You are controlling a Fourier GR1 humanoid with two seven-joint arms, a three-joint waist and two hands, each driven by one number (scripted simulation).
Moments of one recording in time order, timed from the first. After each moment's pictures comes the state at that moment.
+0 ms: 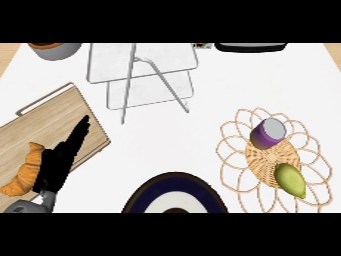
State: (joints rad) left arm -0.06 0.42 -0.31 -1.38 0.20 0.17 0.00; right arm 0.43 -0.60 -0.26 -1.55 0.13 -0.08 -0.59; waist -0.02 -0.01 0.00
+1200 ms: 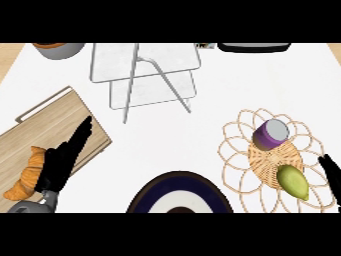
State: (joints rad) left arm -0.05 0.35 -0.25 -1.38 0.12 0.09 0.02; right arm 0.46 -0.34 0.07 -1.96 0.71 -0.15 0.13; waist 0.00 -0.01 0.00
